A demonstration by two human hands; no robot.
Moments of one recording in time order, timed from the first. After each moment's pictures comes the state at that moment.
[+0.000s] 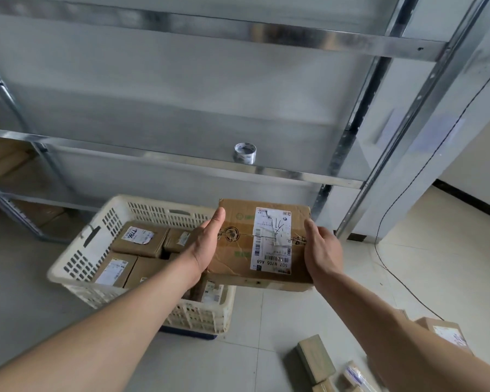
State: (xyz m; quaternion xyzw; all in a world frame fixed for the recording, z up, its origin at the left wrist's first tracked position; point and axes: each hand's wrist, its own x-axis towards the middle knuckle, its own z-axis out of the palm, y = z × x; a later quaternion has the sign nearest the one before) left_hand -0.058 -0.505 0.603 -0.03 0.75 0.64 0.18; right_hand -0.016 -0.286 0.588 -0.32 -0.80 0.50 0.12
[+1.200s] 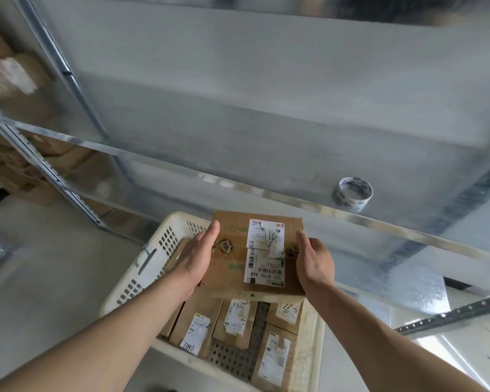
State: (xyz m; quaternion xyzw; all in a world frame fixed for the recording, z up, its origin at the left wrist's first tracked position) left_hand -0.301 -0.680 0.551 -0.15 0.76 0.61 0.17; right_hand -0.299 -0.462 0.531 -0.29 -0.80 0.52 -0.04
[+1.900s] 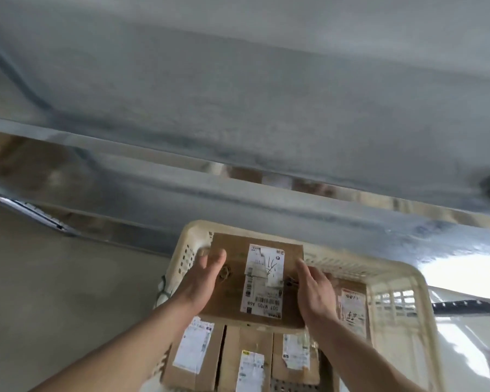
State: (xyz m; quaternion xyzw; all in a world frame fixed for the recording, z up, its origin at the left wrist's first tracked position) left_hand -0.466 -0.859 0.368 -0.12 0.78 0.52 0.33; right_hand -0.414 -0.657 0.356 -0.42 -0.75 0.50 -0.09
